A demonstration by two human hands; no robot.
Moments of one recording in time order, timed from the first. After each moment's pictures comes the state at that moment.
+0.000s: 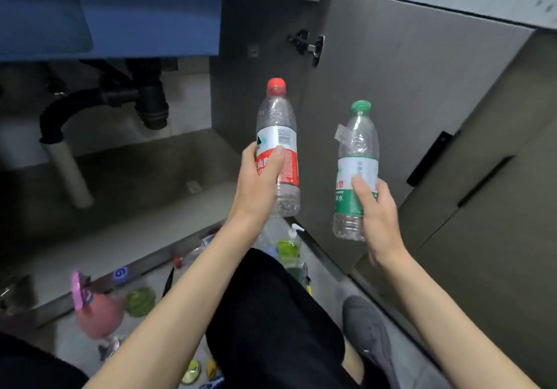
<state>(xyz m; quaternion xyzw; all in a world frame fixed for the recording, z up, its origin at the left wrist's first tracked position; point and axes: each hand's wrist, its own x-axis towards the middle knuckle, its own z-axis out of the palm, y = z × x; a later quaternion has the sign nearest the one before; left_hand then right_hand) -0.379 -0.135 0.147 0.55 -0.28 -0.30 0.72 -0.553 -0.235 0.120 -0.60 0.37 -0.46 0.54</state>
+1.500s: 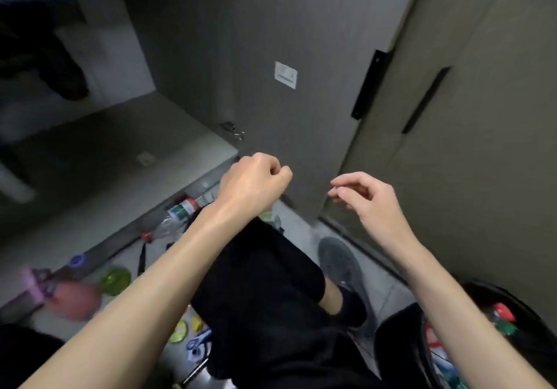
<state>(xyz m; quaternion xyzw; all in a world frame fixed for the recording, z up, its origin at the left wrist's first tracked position) -0.456 -0.167 0.119 0.79 -0.54 -0.15 0.26 -0.671 -0.220 0.095 -0.69 0.44 -0.33 0.47</state>
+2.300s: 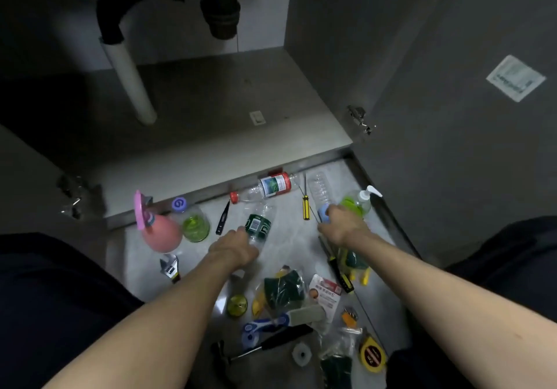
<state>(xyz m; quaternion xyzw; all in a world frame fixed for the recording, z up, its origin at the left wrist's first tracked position) -0.272 -0.047 -0.138 0.89 -0.27 -0.37 0.05 -0.409 -0.256 -0.103 -0.87 0.41 0.20 0.19</state>
